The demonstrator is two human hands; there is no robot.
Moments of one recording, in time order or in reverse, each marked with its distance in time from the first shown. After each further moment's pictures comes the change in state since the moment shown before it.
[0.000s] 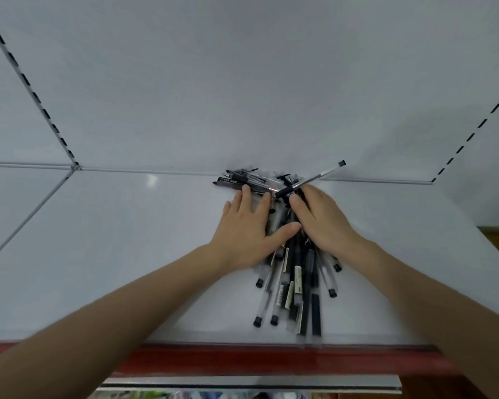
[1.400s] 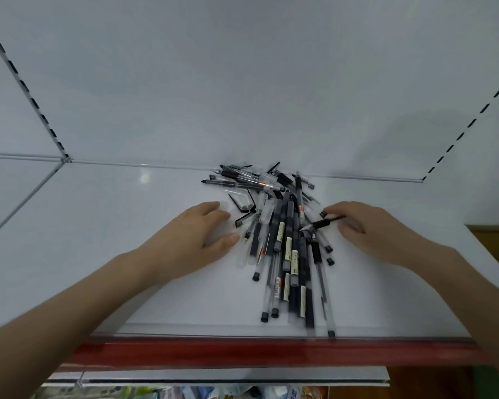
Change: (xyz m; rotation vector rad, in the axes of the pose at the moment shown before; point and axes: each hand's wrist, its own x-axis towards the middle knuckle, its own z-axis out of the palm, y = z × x) left_hand -0.044 -0.048 -0.032 0.008 0.074 0.210; right_hand -0.041 0.024 -0.067 -0.257 -0.232 0.019
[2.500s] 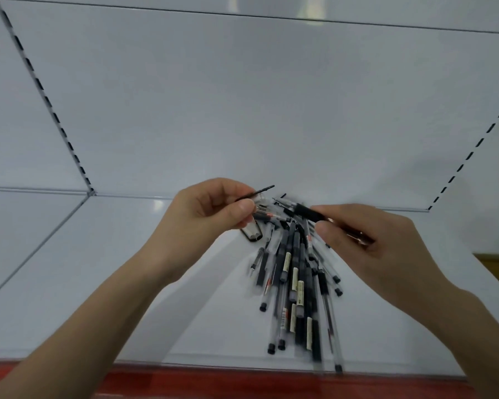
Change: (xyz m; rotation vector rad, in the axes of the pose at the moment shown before) left_hand 0.002 0.052 -0.058 -1.117 0.348 -0.046; right_hand -0.031 -0.076 -0.027 0.289 0.497 -0.366
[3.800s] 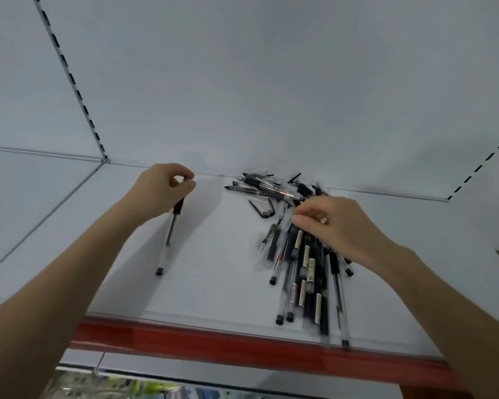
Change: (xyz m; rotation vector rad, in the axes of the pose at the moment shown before) left_hand 0.031 -0.053 -0.085 0.853 0.226 -0.269; right_hand 0.023 0.031 0.049 -0.015 -0.345 0.213
